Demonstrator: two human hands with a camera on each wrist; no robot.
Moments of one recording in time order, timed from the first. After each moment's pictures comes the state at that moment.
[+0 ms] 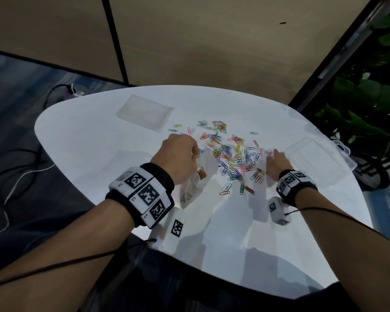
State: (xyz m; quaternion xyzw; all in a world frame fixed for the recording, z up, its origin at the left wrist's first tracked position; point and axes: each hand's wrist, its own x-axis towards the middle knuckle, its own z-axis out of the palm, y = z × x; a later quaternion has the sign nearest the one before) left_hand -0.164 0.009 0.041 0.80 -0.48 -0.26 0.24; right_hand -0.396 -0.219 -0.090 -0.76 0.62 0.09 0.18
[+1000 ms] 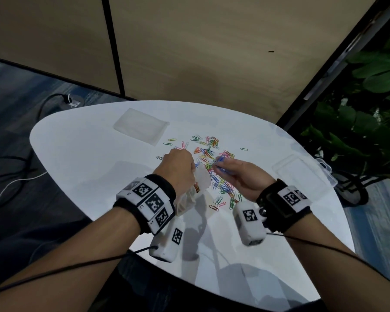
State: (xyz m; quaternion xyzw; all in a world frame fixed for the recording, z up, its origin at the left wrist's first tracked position) left_hand -0.171 0.002 0.048 0.81 -0.48 -0.26 0.21; right_hand -0.327 -0.117 0.016 -0.37 0.42 -0.21 0.80
